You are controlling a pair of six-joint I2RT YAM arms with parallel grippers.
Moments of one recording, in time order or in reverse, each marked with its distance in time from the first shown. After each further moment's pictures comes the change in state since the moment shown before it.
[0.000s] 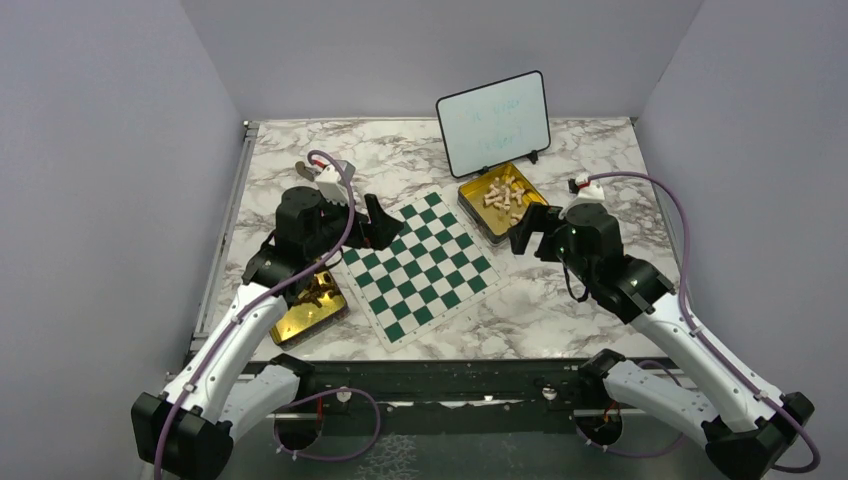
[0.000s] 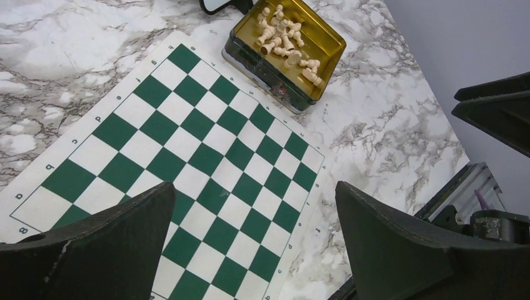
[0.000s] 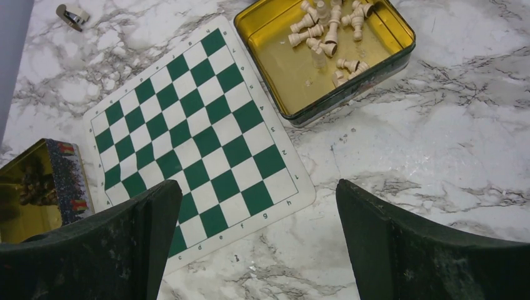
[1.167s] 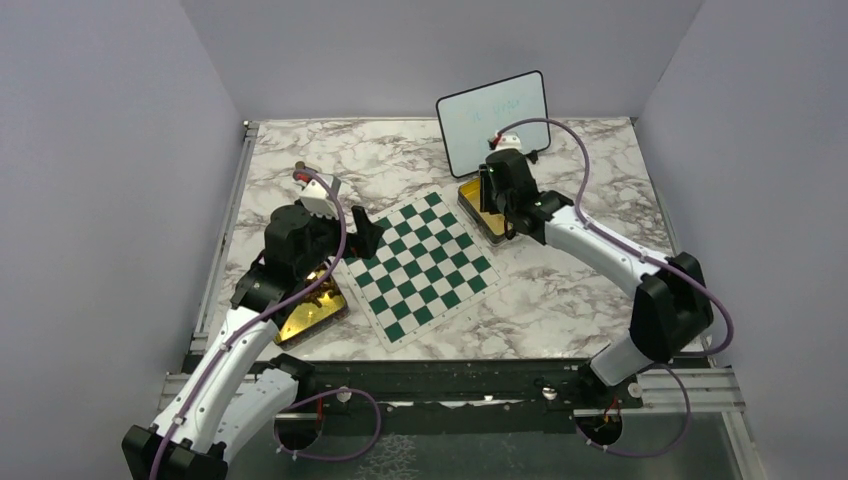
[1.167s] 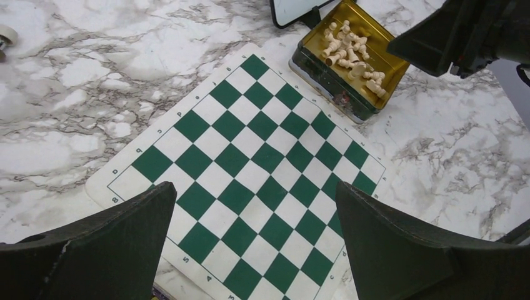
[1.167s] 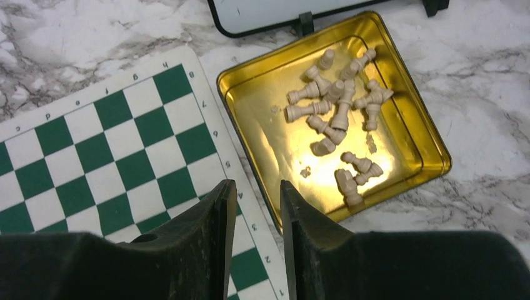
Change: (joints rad) left arm -0.005 -0.147 -0.077 -0.055 -0.198 0.104; right arm -0.010 0.666 0.286 0.239 0.069 -0.231
